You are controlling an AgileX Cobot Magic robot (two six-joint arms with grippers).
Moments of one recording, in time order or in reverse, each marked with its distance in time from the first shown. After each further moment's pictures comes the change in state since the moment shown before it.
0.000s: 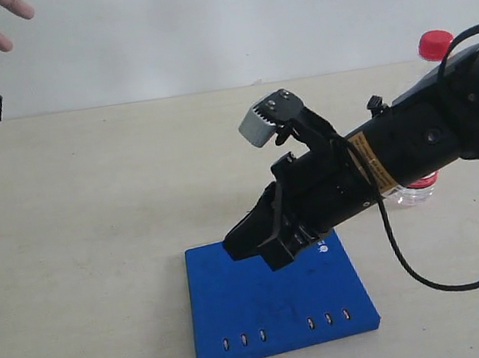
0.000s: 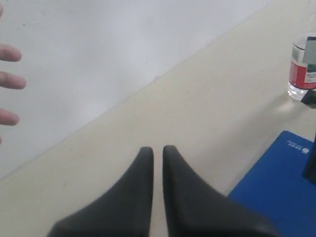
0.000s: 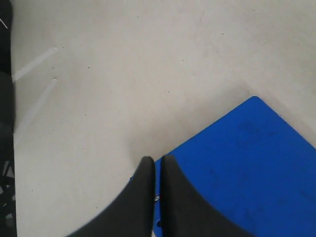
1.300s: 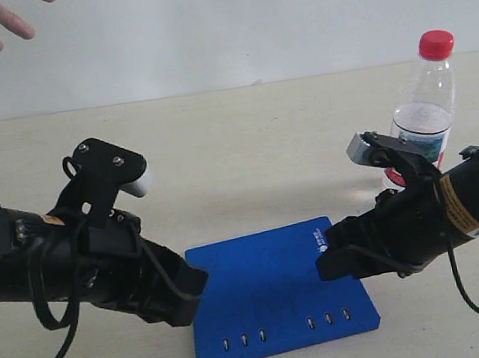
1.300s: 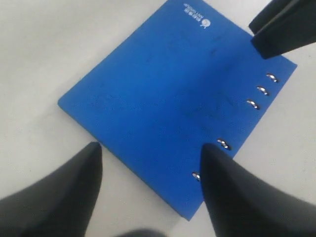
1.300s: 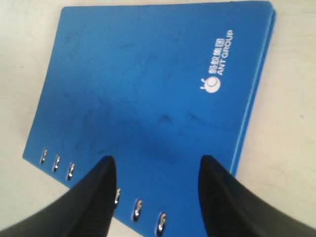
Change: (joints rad) left arm -0.140 0.641 0.000 -0.912 -0.031 0.659; right arm -0.195 0.000 0.224 0.000 0.195 0.395
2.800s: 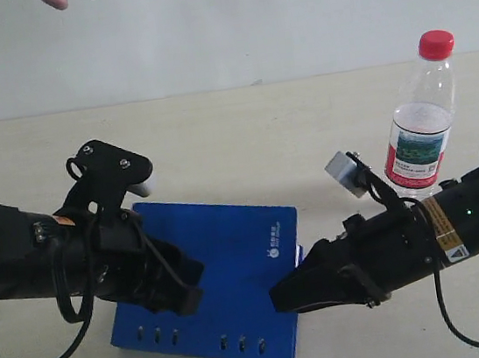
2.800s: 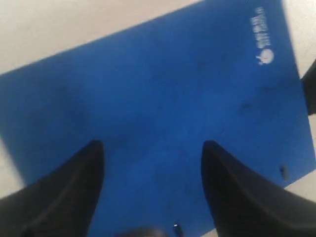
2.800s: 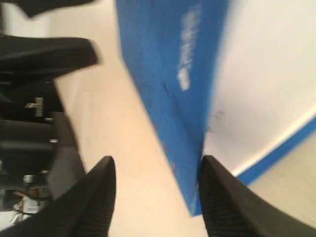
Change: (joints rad) left arm 0.000 0.058 0.000 -0.001 -0.107 0.000; right arm -0.007 0.177 0.006 0.197 -0.447 -0.334
